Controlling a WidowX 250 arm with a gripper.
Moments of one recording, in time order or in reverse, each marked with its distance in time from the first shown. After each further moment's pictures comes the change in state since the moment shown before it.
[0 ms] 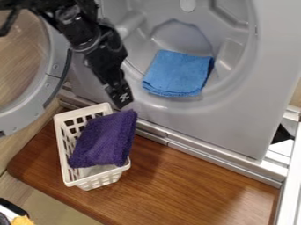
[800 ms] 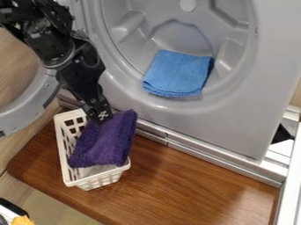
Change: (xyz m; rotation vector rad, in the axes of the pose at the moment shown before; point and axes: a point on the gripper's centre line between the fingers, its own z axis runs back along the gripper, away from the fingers) arm -0.041 -0.022 0.026 0.021 0.053 0.095
